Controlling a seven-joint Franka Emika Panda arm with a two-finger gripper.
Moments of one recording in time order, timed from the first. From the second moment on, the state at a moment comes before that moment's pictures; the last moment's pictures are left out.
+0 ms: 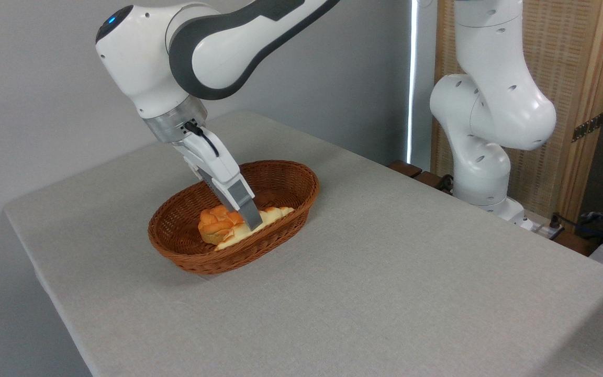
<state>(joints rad) -0.06 0.17 -0.28 -1.75 0.02 1.62 0.51</state>
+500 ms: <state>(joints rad) -0.09 0.20 -0.28 -1.75 0.03 1.63 0.50</state>
